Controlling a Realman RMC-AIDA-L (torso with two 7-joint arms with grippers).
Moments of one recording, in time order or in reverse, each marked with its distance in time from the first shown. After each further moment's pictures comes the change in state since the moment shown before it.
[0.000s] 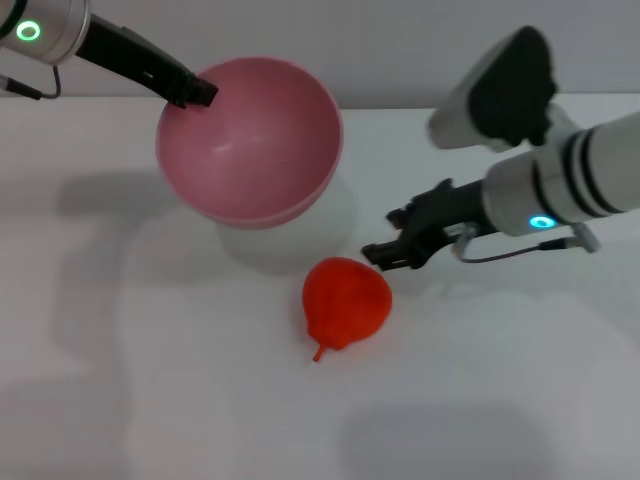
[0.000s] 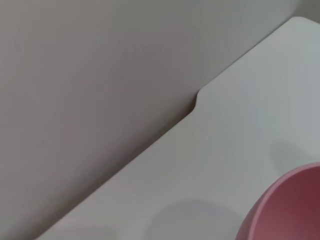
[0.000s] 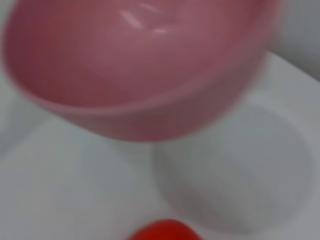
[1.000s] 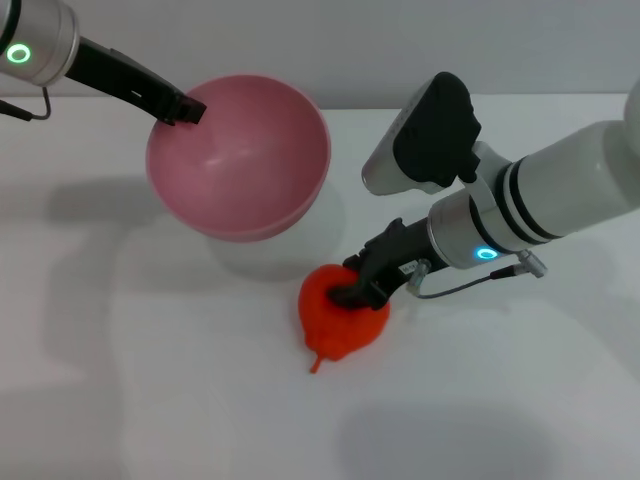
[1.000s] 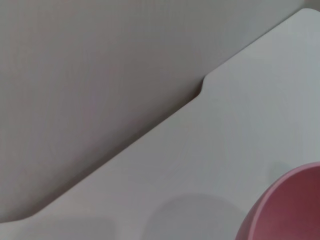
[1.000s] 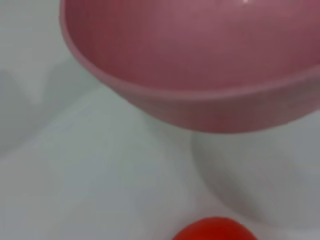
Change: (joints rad) left arm 0.033 -0.004 -0.001 -0.004 0.002 -0.008 -0.007; right arm 0.108 0.007 -0.141 0.168 0.088 0.057 -0.013
